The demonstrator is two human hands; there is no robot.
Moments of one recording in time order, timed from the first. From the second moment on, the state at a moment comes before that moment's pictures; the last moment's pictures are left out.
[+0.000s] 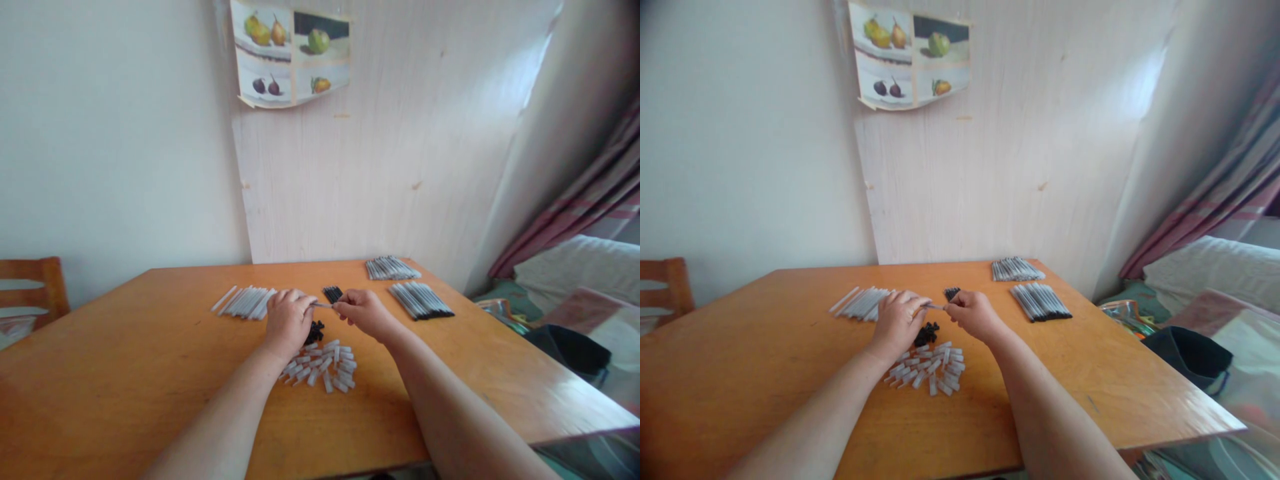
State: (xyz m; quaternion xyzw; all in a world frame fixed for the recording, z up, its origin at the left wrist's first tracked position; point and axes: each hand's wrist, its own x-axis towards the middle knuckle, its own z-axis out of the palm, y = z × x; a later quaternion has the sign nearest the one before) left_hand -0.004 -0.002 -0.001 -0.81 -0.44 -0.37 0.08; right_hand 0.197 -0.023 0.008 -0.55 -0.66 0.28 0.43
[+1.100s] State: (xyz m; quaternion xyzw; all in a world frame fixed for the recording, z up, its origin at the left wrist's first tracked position) left_hand -0.019 0.027 -0.005 -0.75 -0.48 -0.44 0.09; right_hand 0.353 -0.060 0.002 -0.86 -0.39 -0.07 0.33
